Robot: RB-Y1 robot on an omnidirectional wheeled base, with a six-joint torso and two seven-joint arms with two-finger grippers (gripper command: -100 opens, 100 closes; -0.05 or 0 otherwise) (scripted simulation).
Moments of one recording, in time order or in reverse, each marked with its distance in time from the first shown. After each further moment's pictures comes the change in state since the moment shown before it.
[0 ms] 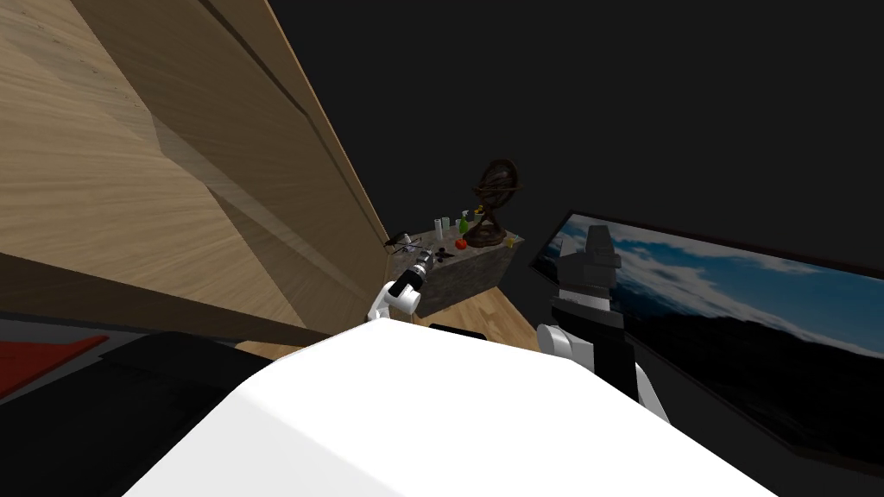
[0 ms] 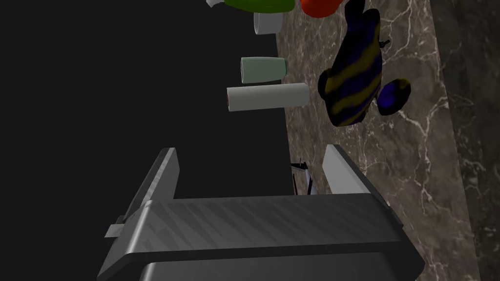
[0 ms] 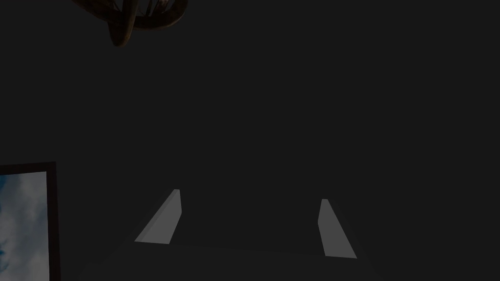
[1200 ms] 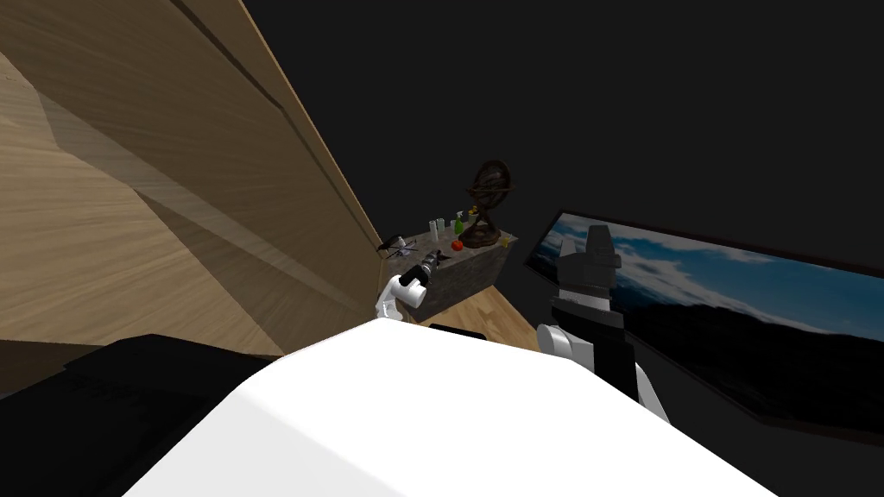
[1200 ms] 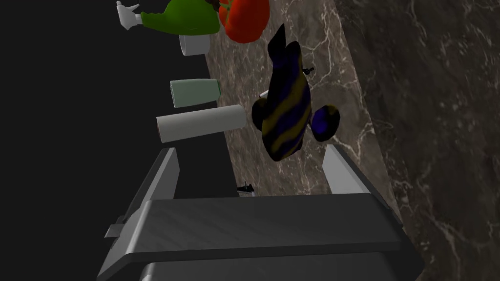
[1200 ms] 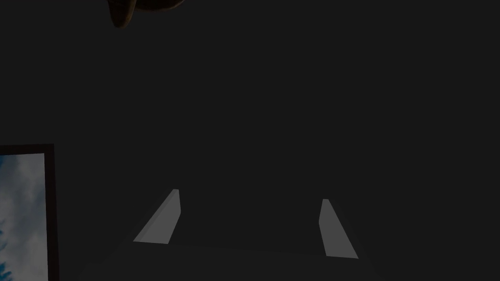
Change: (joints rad) left arm -0.103 -0.010 -0.035 0.032 -0.012 0.338 0.073; right arm 0.000 0.000 0.000 0.000 0.000 0.000 0.000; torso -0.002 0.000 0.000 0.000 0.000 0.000
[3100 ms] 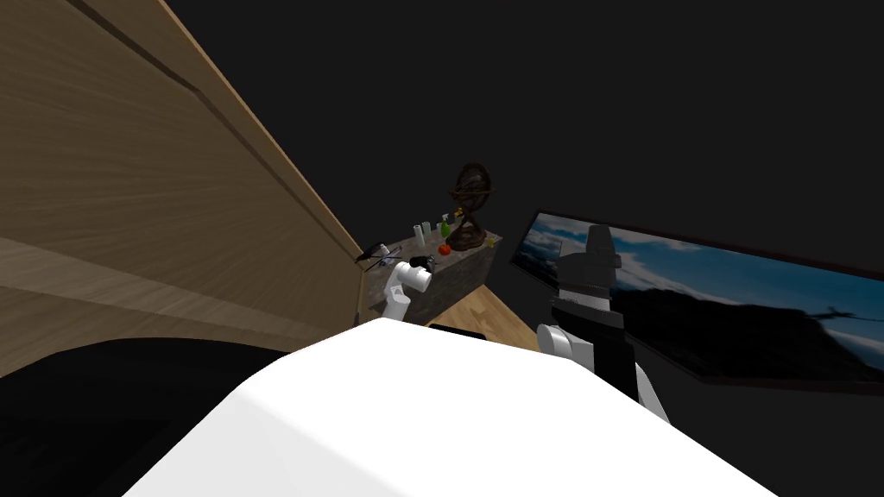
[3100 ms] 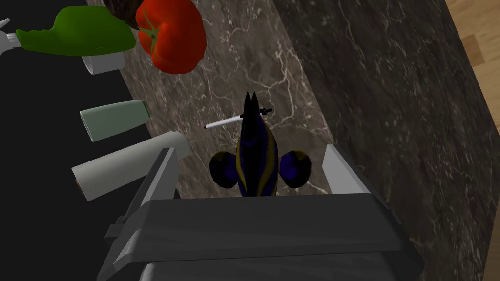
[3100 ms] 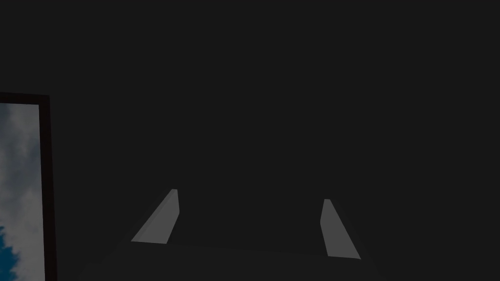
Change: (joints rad) left arm -0.185 -0.049 0.039 0.061 -0.050 0.491 0.093; right arm 0.000 0.000 0.000 0.000 0.000 0.000 0.000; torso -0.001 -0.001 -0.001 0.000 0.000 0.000
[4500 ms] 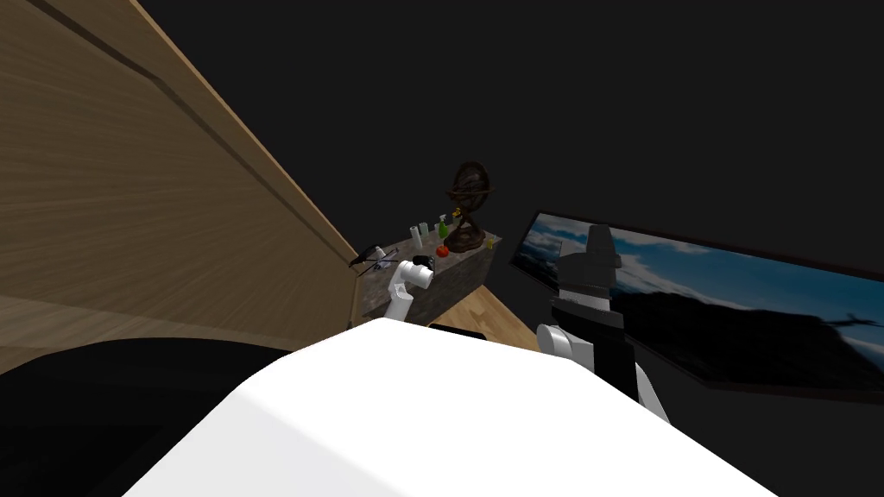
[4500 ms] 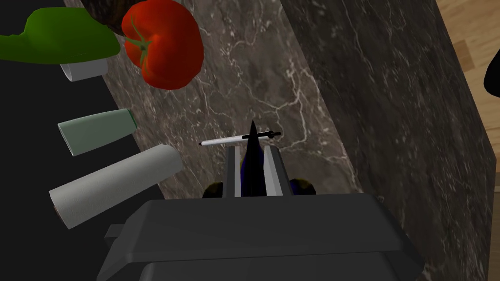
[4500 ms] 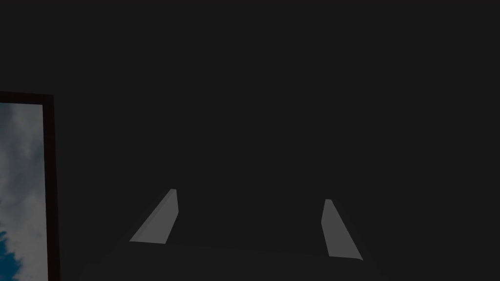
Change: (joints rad) left arm -0.030 -0.032 0.030 0.080 -0.006 0.000 0.006; right arm 0.000 0.000 0.000 0.000 0.000 0.000 0.000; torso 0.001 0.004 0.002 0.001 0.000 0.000
